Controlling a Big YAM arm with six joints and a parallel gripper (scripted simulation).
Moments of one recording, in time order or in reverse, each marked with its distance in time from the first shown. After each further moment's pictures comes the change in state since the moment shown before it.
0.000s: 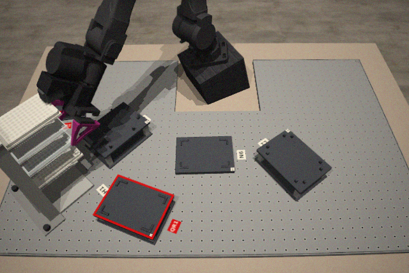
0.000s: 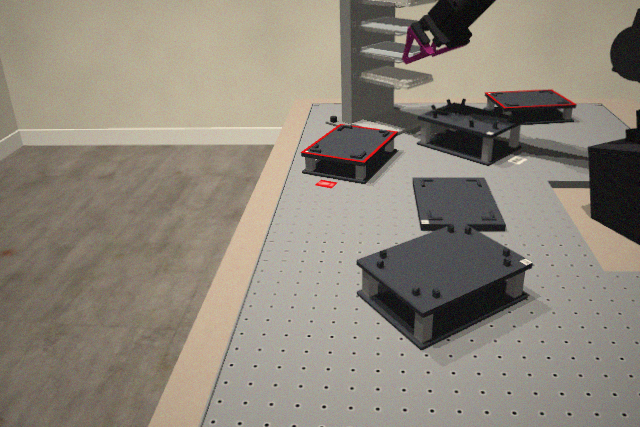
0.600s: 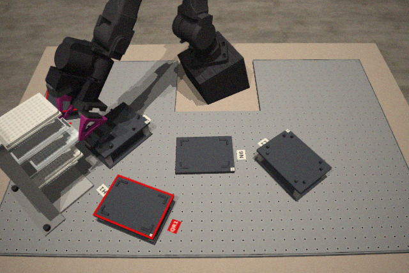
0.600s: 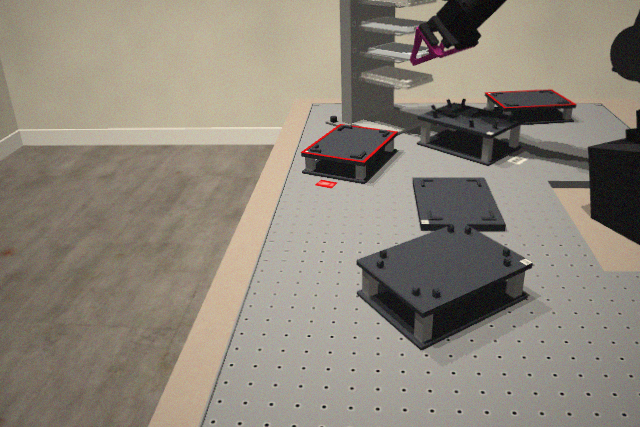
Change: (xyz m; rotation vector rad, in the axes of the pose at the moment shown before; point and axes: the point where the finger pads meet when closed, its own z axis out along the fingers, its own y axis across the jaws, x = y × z) arm 0.014 0.002 -0.015 -0.002 -0.001 0.001
